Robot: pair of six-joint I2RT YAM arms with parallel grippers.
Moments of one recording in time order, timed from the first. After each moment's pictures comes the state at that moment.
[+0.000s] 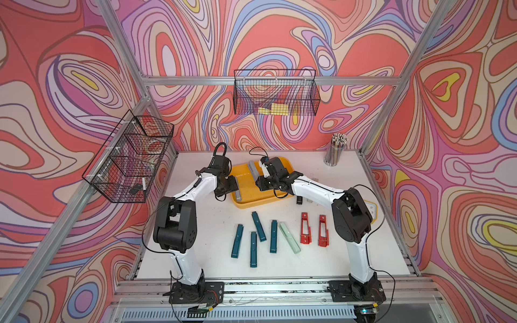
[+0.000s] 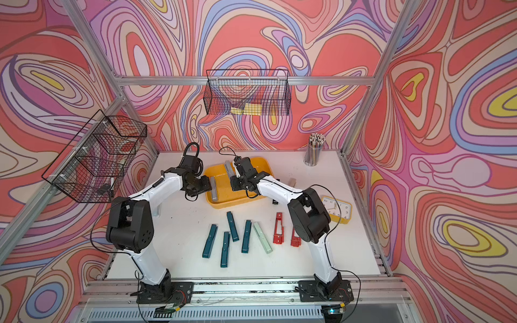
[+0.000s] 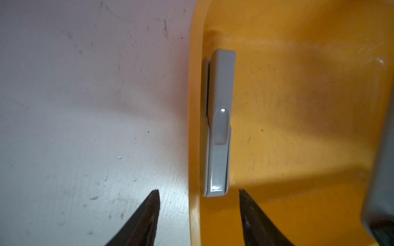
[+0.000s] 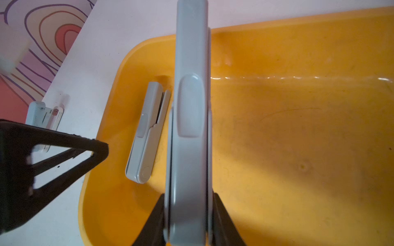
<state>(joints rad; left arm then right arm) -0.19 1.78 1.35 -0.67 0.07 -0.54 0.66 2.11 1.67 -0.33 -0.10 0.34</state>
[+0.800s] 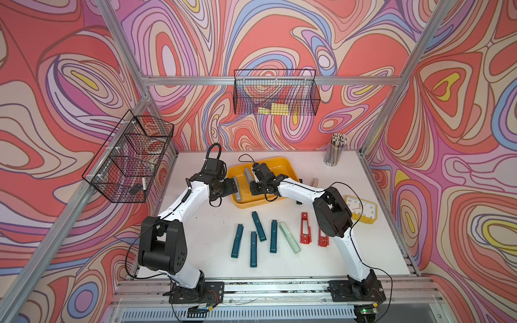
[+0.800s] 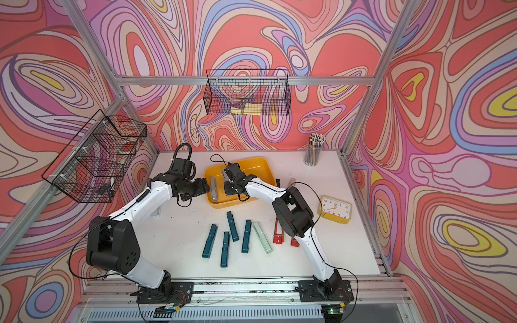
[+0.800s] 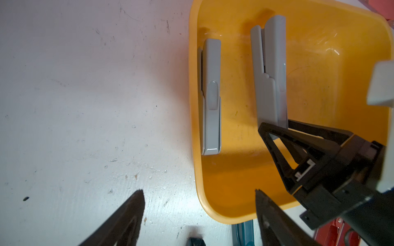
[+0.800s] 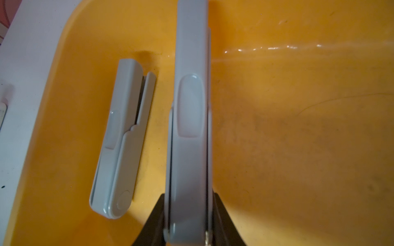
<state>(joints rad) -0.19 1.59 1.21 -0.68 0.09 -0.52 0.71 2.32 1.85 -0.40 -0.02 0.38</state>
